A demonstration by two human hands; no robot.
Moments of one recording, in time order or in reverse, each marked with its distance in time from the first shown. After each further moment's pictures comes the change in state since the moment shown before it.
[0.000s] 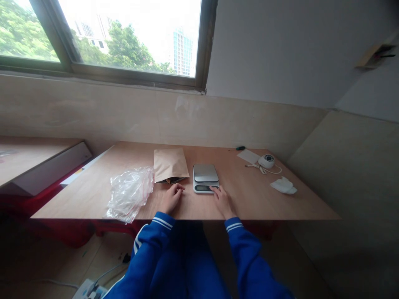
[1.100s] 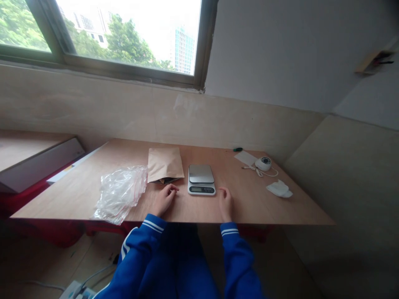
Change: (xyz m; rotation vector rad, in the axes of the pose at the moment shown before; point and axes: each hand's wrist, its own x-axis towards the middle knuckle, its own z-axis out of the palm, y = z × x) left_hand -0.002 0.005 -0.001 0.032 -0.008 -0.025; right_hand 0.001 0.018 -0.003 0.539 0.364 0.426
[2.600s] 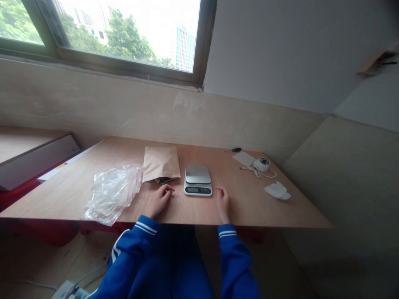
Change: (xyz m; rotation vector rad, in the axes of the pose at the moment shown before) left_hand 0.003 -0.013 0.003 0.029 0.002 0.050; right_hand 0.009 0.005 -0.001 0.064 -0.033 0.007
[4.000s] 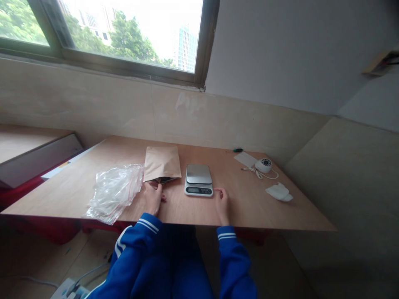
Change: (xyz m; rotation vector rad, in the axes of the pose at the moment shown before) left_hand 0.007 0.010 -0.002 -0.117 0.459 -0.439; right_hand -0.004 -0.007 0.003 -0.010 -0.026 -0.038
